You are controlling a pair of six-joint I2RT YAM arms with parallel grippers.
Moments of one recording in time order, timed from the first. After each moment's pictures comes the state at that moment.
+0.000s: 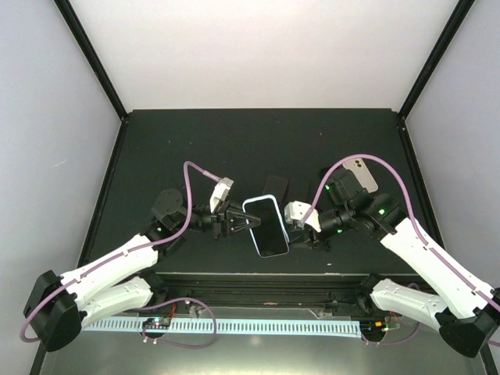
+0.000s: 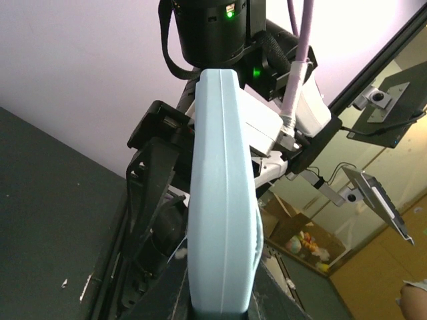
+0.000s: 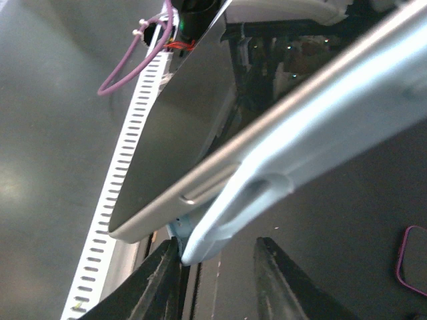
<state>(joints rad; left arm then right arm) -0.73 0.95 0.53 0.60 0.94 -0.84 0.69 1.01 1.06 -1.03 -0.72 -0.69</state>
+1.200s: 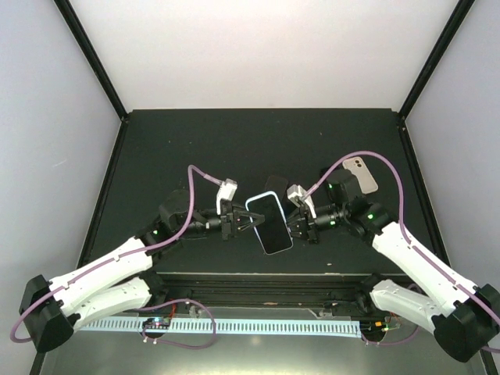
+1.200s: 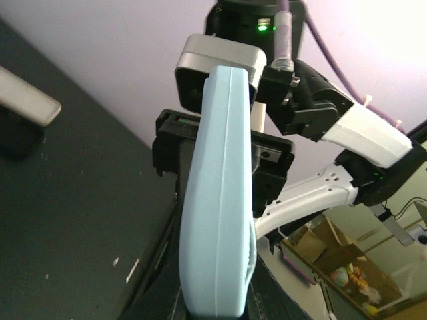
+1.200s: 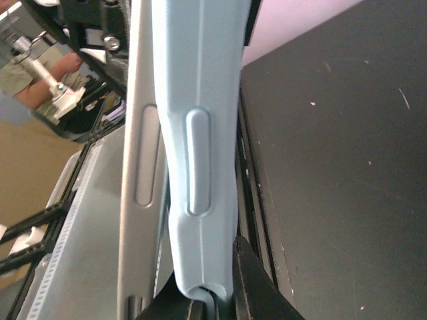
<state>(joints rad) -0.80 0.88 0.60 0.25 0.62 -0.74 0.58 1.01 0.82 -0.53 -1.07 -0.08</state>
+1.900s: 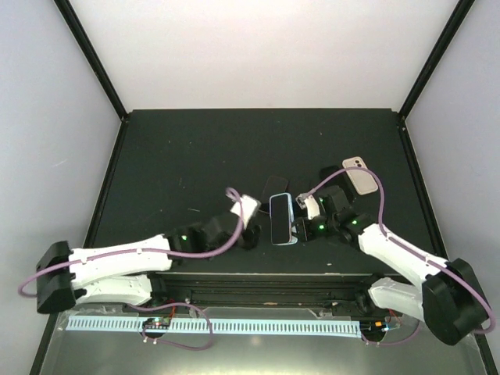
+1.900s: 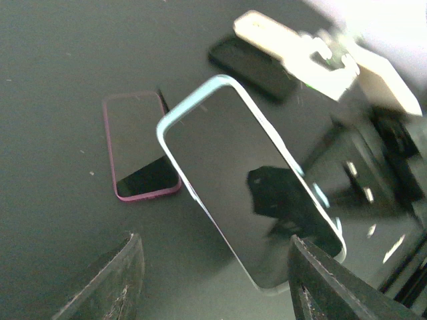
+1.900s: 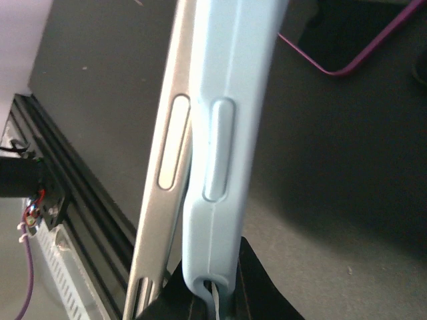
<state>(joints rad) -1.13 1.05 0.72 -0.20 -0.35 -0.50 0.55 1.09 0.54 -0.30 -0.57 0.36</state>
